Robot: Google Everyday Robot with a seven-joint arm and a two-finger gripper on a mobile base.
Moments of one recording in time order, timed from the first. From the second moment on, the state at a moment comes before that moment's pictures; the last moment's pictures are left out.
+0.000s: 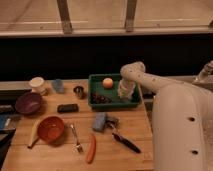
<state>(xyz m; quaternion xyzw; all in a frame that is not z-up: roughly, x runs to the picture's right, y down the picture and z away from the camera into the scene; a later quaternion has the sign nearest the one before) 0.112 0.050 0.948 -0.27 0.10 0.53 0.80</state>
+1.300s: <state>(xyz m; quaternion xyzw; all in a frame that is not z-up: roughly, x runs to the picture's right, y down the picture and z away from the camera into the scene) 0.116 0.010 0.959 -0.24 0.12 0.54 0.80</state>
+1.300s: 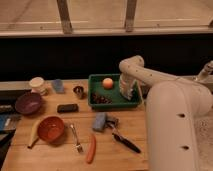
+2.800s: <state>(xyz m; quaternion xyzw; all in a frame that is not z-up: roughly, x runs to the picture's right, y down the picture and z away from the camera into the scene) 0.142 0.033 0.923 -0.28 0.14 0.54 0.78</state>
